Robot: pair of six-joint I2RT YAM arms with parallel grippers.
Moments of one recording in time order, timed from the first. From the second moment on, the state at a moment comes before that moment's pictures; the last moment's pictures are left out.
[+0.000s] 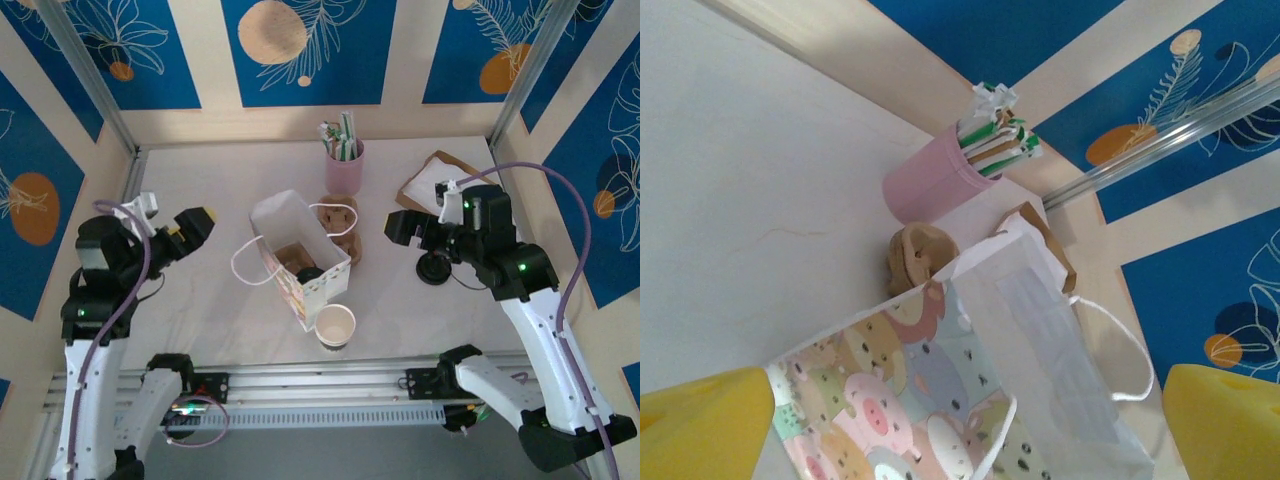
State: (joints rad) left arm -0.03 0.72 1.06 -0.71 0.52 -0.70; right arm 0.29 0.89 1.21 -0.95 -0.31 0.52
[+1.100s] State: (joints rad) left arm -0.22 0.88 1.23 -0.65 0.53 -0.65; right arm 0.14 1.00 1.35 -0.97 -0.42 0.50
